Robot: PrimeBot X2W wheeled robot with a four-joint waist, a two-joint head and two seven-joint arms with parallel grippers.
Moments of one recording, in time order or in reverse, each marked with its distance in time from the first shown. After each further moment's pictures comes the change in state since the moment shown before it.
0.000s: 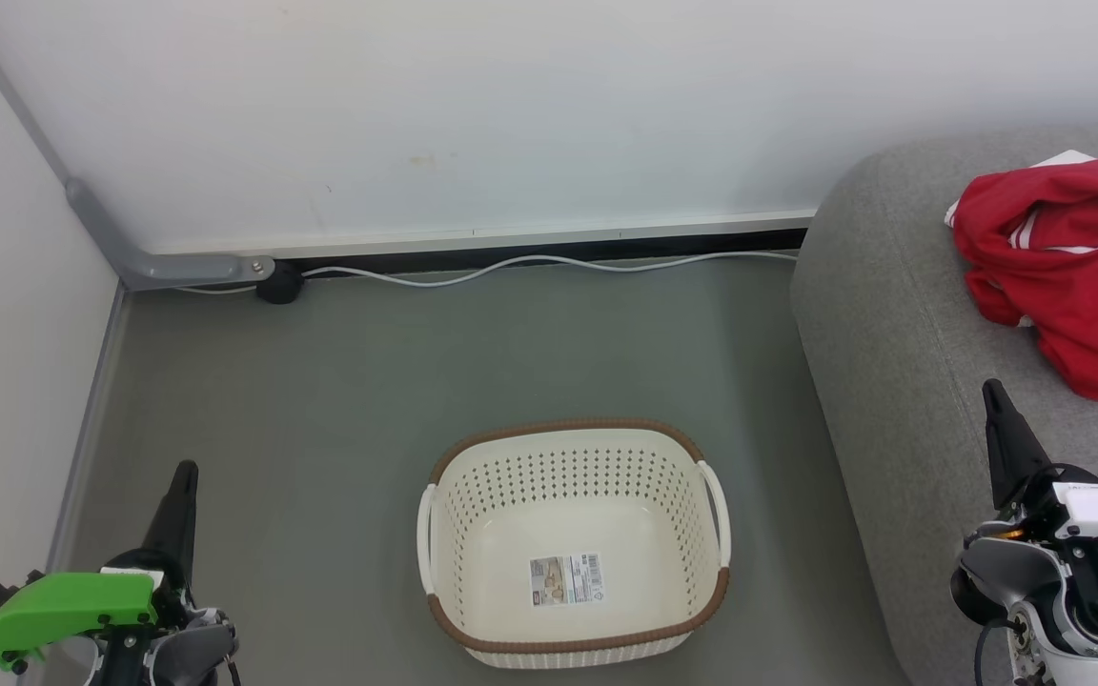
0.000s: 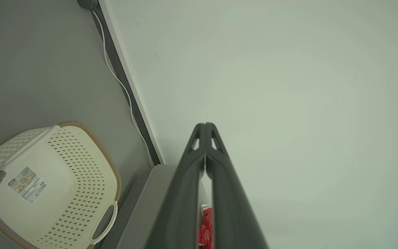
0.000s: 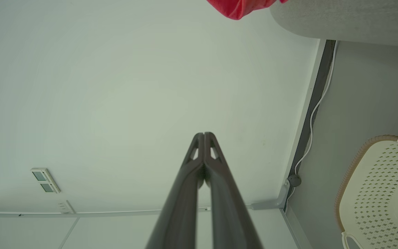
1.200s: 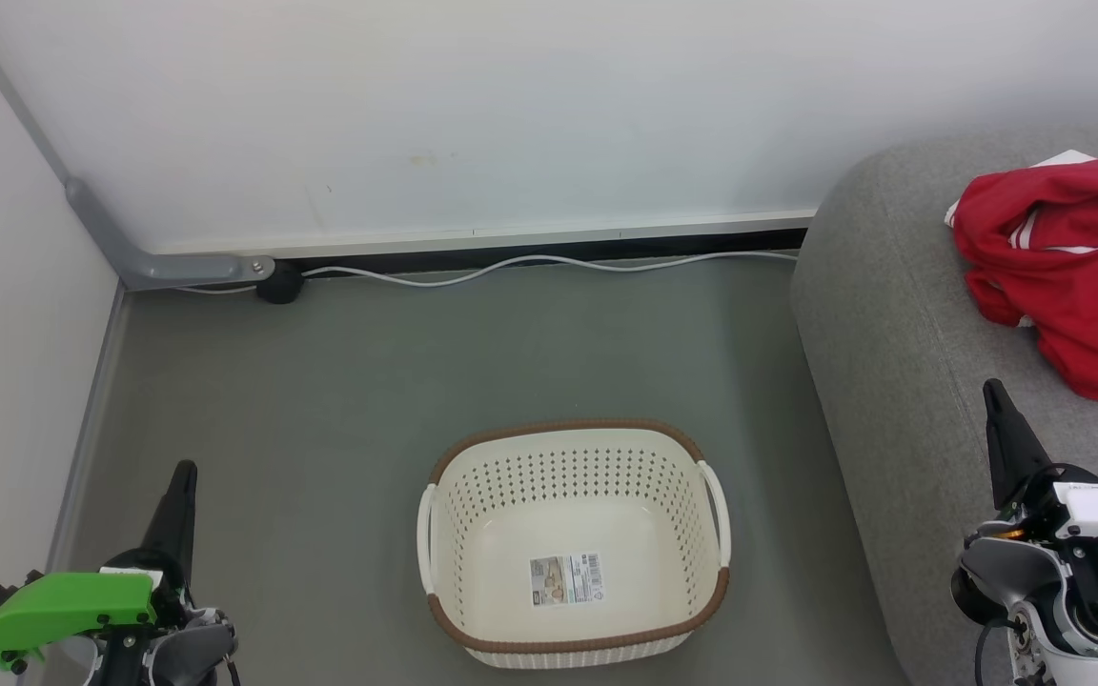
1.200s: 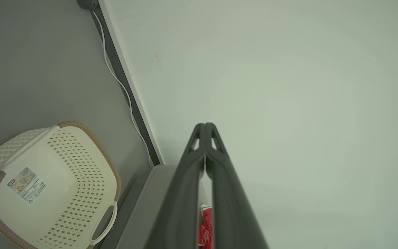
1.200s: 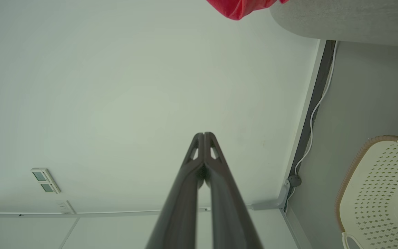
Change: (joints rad) left arm 0.000 0.000 0.002 0.000 0.000 0.000 0.000; right arm 0.000 0.000 -0.001 -0.001 0.000 0.000 0.000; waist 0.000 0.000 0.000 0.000
